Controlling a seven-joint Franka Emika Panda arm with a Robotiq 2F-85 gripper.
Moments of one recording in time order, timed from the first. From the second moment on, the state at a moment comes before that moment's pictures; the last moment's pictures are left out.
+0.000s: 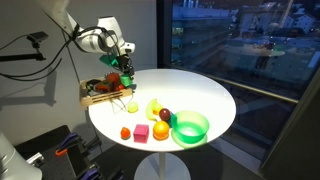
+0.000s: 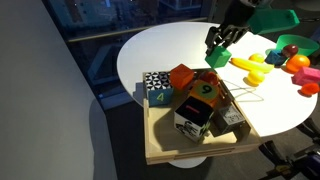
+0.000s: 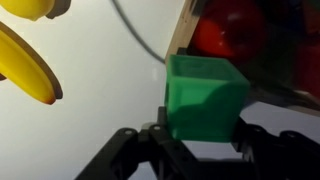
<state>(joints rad) 0.28 0.19 0.05 -2.24 -0.10 2.69 0.43</state>
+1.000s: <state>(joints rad) 0.28 0.13 0.16 -2.30 -0.06 2.65 0.38</state>
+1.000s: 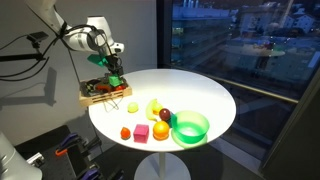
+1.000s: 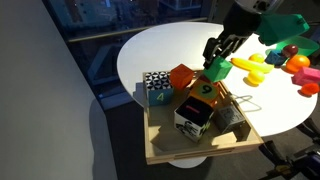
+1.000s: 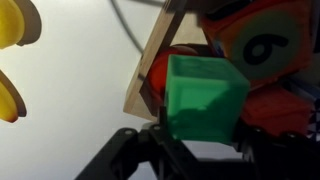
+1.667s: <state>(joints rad) 0.28 0.14 0.19 -2.30 -0.06 2.66 0.38</state>
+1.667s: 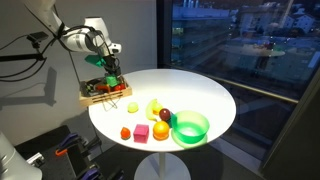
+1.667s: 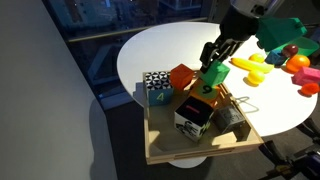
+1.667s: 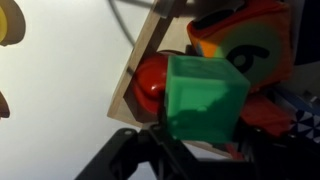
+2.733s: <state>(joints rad) 0.26 0.13 0.20 -2.30 0.11 2.66 0.23</state>
